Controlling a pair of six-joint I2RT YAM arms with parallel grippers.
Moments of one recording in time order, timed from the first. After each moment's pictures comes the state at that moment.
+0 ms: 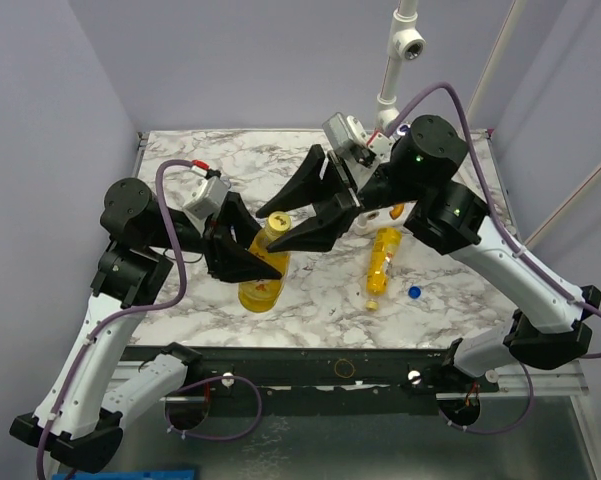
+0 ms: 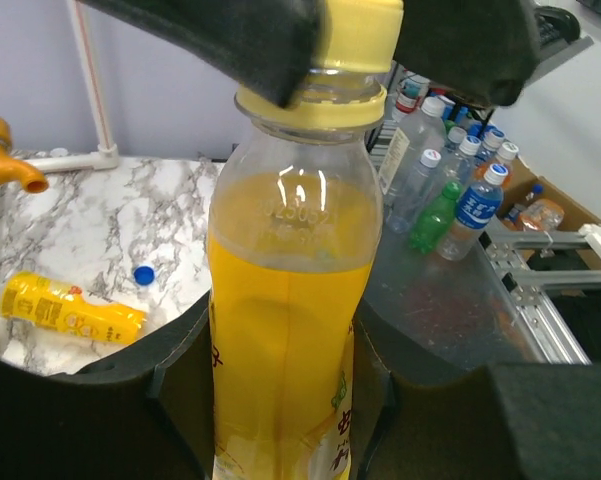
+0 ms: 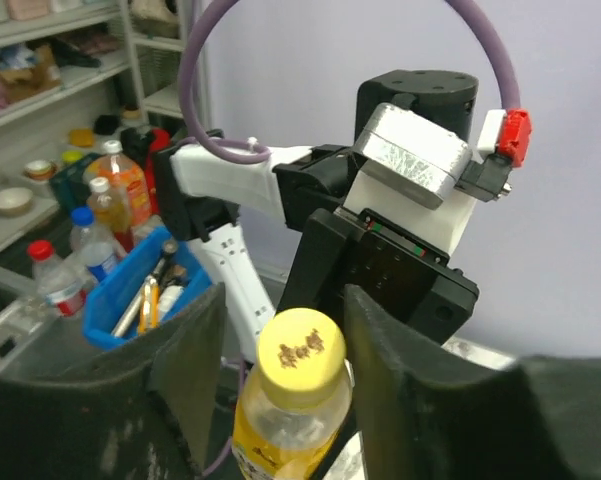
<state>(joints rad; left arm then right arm) -0.41 0.88 1.22 -0.14 1.34 -0.36 1.00 1.45 1.86 -0.15 -0.94 0.08</state>
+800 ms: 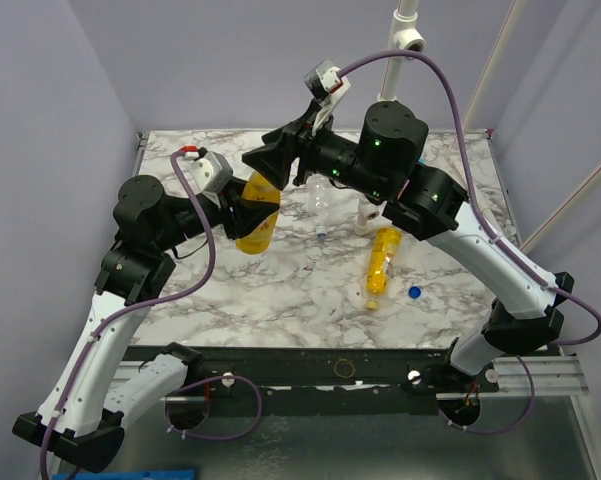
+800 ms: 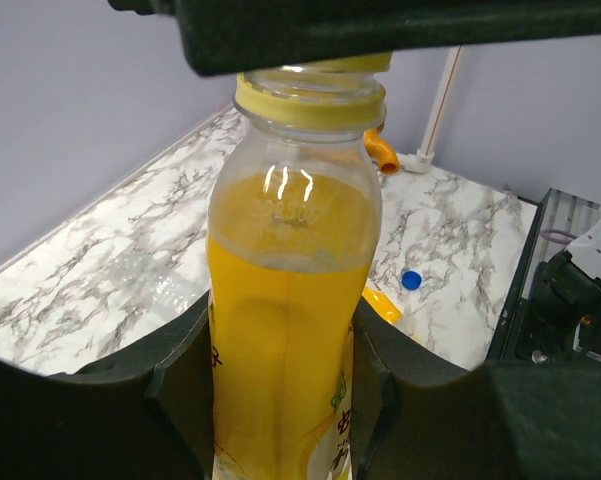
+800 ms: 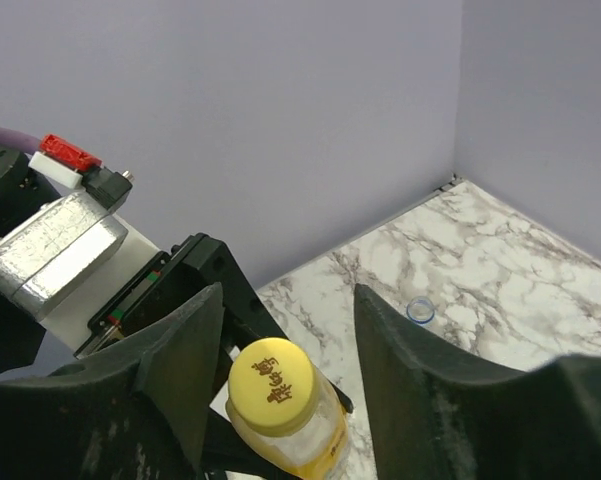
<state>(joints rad) -0.39 0.88 1.19 -0.27 0.65 -0.03 1.02 1.60 2.06 -0.38 -0.08 0.17</state>
